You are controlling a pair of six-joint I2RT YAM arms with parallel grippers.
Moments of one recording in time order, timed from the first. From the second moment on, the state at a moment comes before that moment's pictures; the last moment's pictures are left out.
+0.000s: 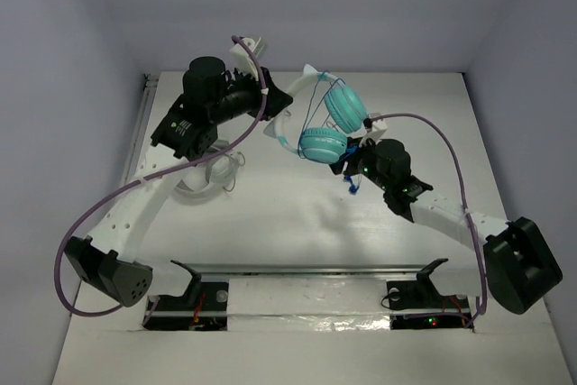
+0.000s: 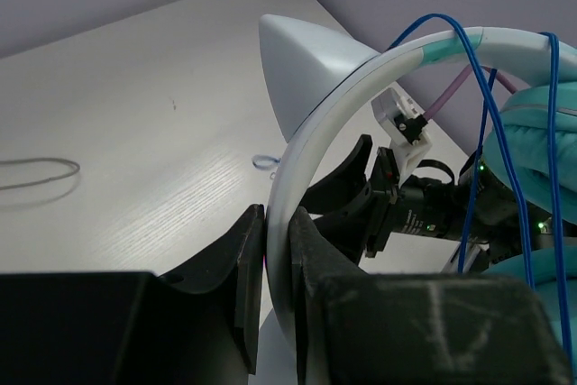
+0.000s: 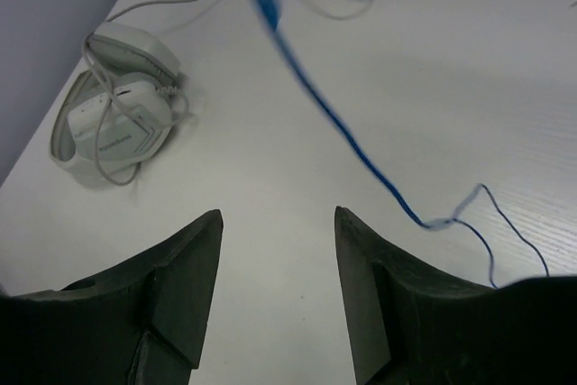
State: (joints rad) left arm -0.50 1.32 1.49 -0.36 0.39 -0.29; right arm 0.55 1.26 0.64 0.40 -0.07 0.43
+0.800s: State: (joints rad) left arm -0.49 1.35 1.64 -0.44 0.39 -0.30; right arm 0.54 1.20 0.61 0.37 0.06 0.42
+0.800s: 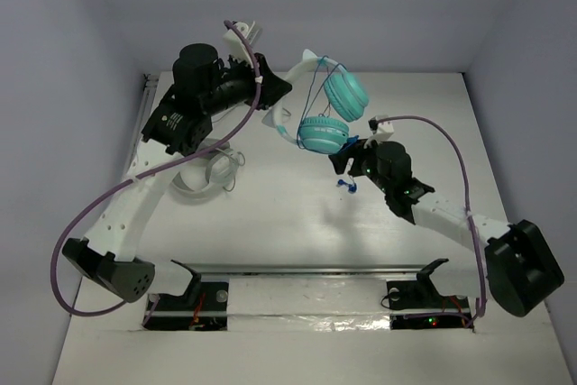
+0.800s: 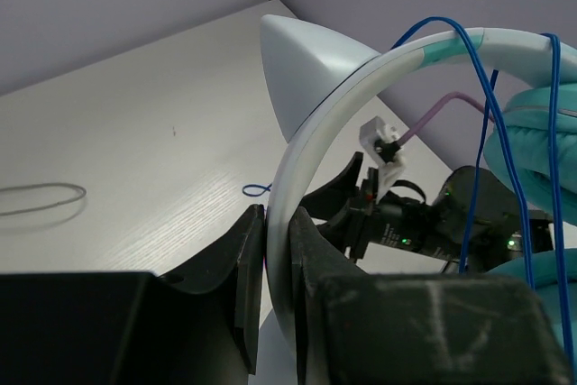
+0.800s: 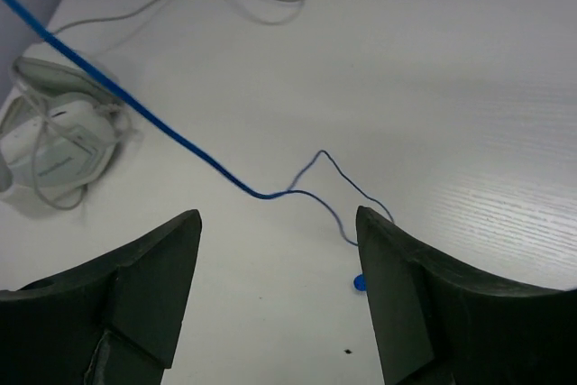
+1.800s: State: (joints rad) left arm -0.49 1.45 1.82 -0.47 0.37 -0.34; right arm 0.48 1.51 0.67 0.37 -0.07 0.50
